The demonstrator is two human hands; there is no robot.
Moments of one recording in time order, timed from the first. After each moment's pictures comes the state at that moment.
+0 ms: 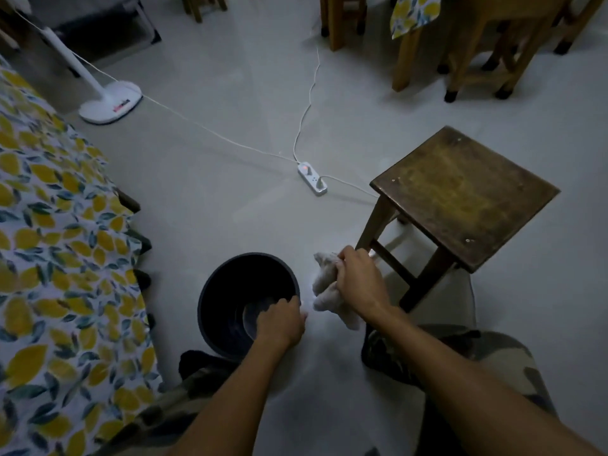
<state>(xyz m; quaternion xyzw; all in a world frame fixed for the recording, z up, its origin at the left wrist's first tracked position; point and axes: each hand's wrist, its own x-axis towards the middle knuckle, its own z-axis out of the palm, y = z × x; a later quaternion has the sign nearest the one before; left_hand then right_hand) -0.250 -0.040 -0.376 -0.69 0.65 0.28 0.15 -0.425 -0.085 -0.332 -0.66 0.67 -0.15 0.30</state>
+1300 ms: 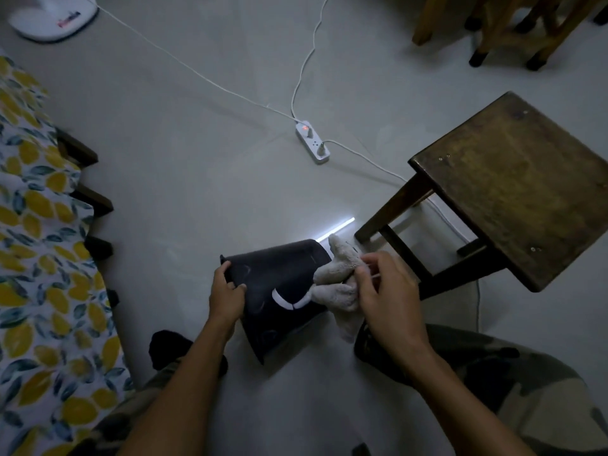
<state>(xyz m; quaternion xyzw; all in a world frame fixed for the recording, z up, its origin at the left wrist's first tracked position) -0.131 -0.089 -0.496 -0.80 0.24 0.47 -0.27 -0.408 -0.079 -0.354 -0.57 0.70 -0.27 0.34</state>
